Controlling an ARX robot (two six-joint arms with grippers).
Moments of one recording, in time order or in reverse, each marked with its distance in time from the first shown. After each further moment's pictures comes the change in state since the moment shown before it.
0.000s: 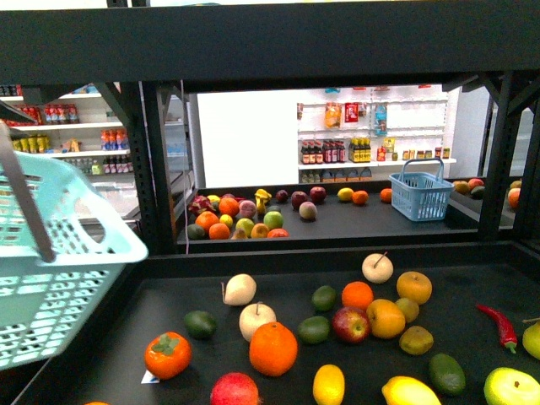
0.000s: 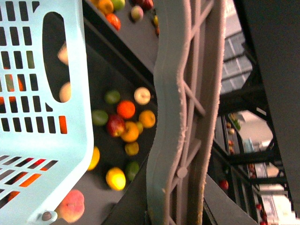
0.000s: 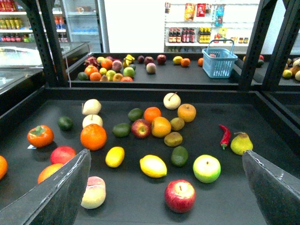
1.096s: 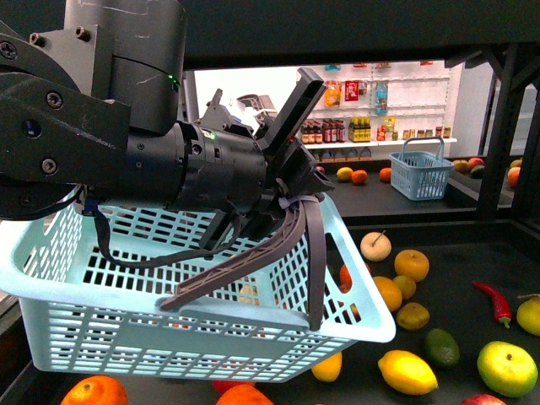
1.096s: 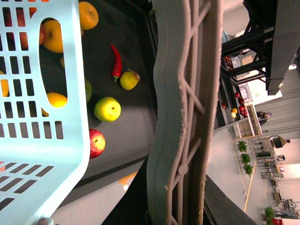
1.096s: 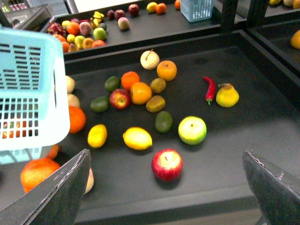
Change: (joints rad) left arm -0.462 0.301 0.065 0.209 0.016 0.047; right arm -0.309 0.850 0.252 0.344 -0.215 0.083
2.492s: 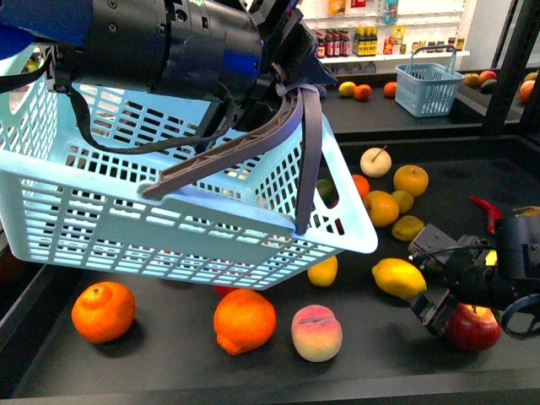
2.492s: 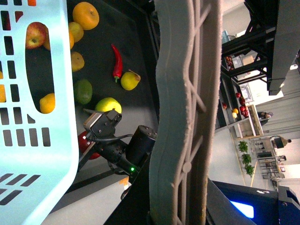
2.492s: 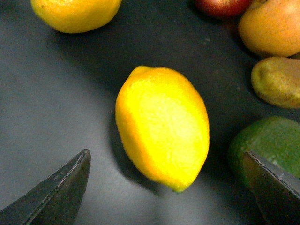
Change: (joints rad) left arm 0.000 0.000 0.000 0.000 0.000 0.002; right arm 0.188 1.907 1.275 0.237 -0.197 -0.837
